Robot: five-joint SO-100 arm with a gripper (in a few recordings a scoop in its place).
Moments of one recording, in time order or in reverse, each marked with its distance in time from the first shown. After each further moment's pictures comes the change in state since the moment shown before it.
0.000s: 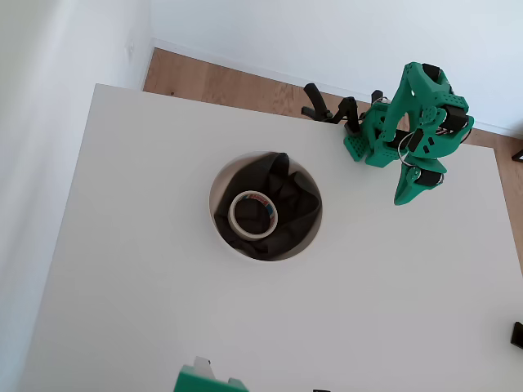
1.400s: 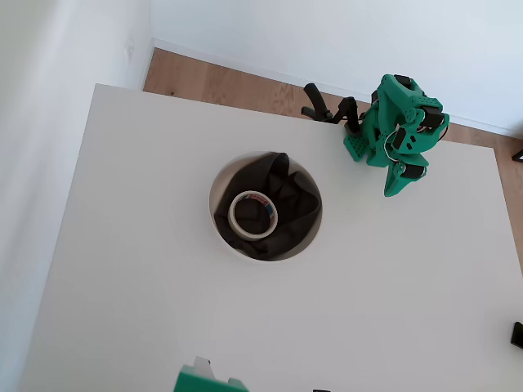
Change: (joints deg) arm -5.8 33.9 25.5 8.6 1.4
